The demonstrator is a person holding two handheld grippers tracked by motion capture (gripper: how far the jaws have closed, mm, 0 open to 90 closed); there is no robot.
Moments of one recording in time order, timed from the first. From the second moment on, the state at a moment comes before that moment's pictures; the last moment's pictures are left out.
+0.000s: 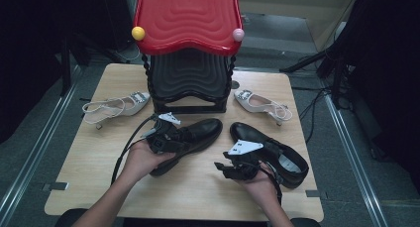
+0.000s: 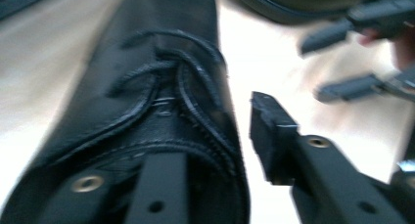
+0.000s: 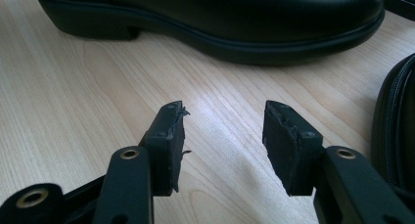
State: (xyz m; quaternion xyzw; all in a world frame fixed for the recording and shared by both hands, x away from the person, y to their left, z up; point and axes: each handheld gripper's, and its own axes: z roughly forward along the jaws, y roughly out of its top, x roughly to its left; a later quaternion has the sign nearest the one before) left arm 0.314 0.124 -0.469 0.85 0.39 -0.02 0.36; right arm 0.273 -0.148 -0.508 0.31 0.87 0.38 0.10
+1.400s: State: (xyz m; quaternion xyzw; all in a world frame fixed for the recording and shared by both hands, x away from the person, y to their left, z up) left arm 0.319 0.236 -0.462 0.85 0.37 0.04 0.38; right arm 0.276 -0.124 -0.501 0.32 0.85 0.42 0.08
